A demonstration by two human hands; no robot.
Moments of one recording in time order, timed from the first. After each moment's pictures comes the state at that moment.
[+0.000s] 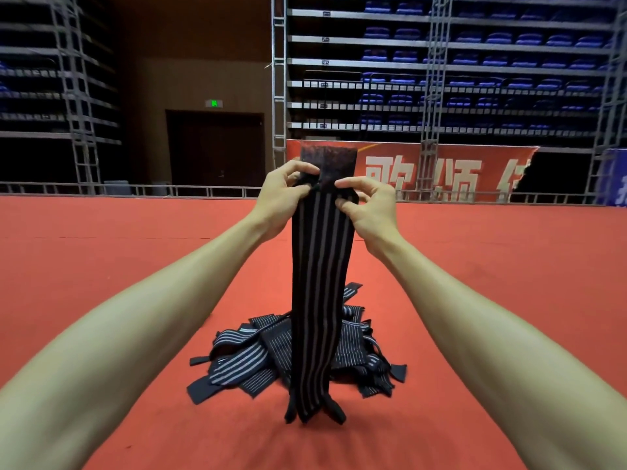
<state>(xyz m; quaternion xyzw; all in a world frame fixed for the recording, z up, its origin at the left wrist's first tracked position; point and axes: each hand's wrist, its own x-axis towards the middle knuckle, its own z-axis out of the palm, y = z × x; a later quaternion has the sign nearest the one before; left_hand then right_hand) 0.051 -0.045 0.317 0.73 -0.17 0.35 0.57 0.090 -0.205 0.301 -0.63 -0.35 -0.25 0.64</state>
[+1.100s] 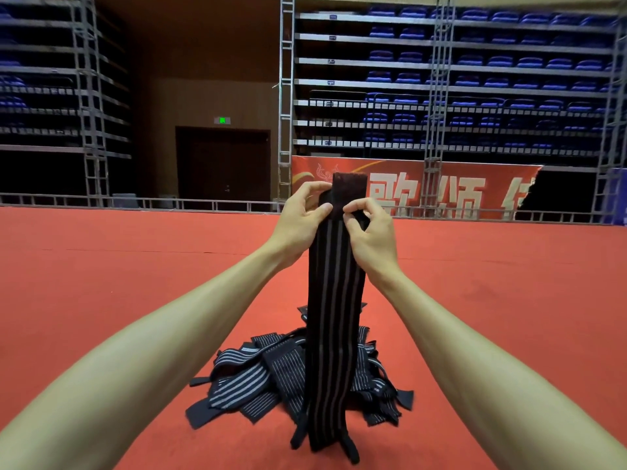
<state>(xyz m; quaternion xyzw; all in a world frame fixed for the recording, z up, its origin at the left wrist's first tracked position) 0.048 -0.065 0.311 0.73 -0.17 0.36 0.55 0.090 -0.196 0.291 -0.65 -0.35 -0.34 0.59</state>
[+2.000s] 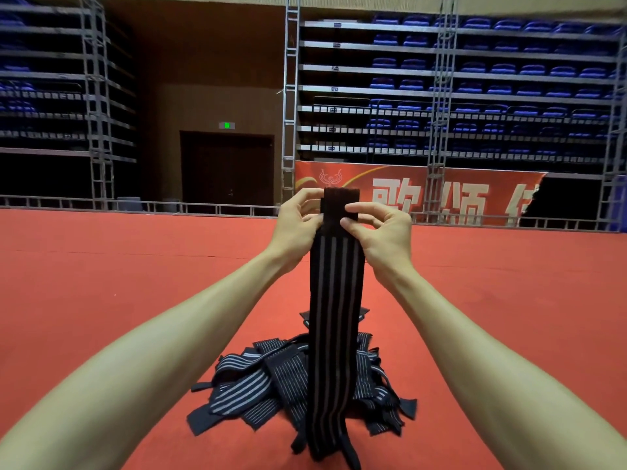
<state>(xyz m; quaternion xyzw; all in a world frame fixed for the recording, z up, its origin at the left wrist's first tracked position) 0.046 -0.060 0.312 0.69 -0.18 0.38 0.58 0.072 -0.207 0.307 -0.60 -0.36 -0.26 0.67</state>
